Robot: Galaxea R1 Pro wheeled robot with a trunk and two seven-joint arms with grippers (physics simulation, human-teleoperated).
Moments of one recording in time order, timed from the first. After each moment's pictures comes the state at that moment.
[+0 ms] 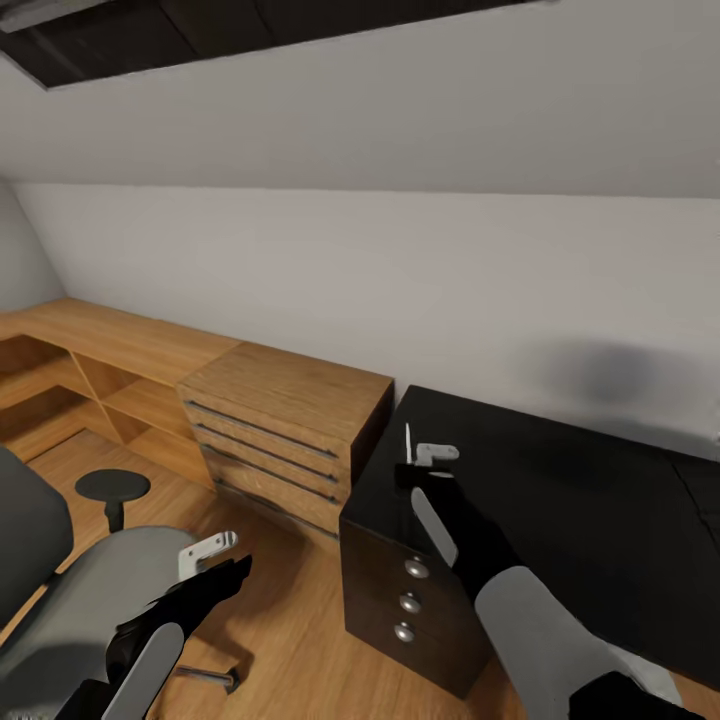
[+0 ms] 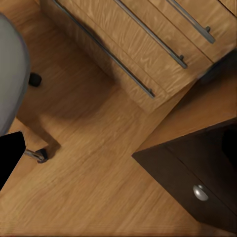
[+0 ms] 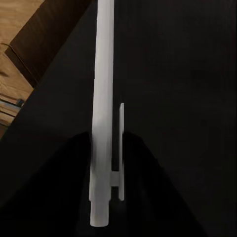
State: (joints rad) left arm -0.15 0.17 -0.20 -1.56 0.79 0.54 0.58; right arm -0.78 0.15 0.28 -0.81 -0.34 0.48 -0.39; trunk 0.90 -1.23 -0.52
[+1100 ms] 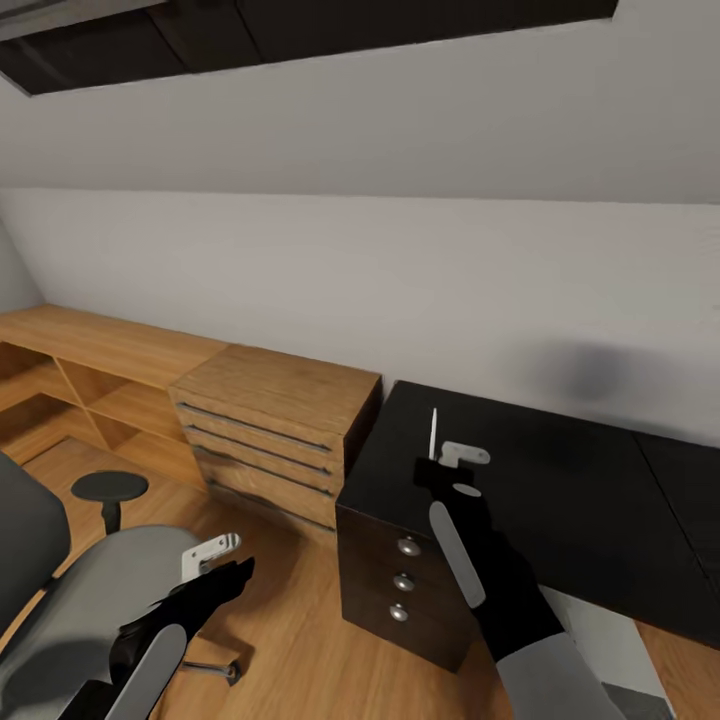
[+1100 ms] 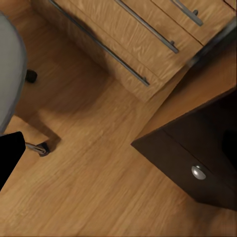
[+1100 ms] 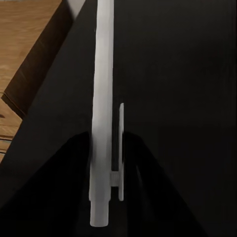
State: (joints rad) left arm -0.15 0.16 -0.22 -1.56 0.79 0.54 0.58; right arm -0.58 0.14 0.22 -1.25 -0.34 0.51 -0.52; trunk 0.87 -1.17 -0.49
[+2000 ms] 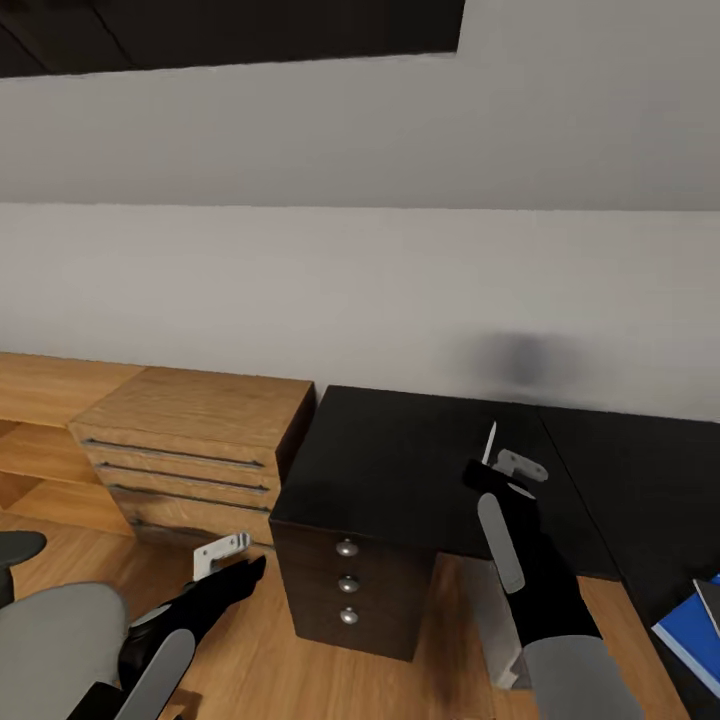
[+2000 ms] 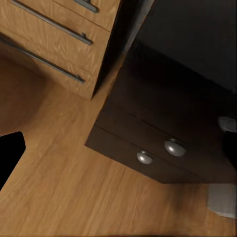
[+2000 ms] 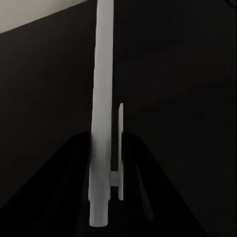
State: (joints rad) left arm -0.15 0.16 -0.27 -1.59 0.78 0.53 0.58; right arm -0.57 0.12 -0.05 -1.25 -0.34 0.52 -0.52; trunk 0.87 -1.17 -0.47
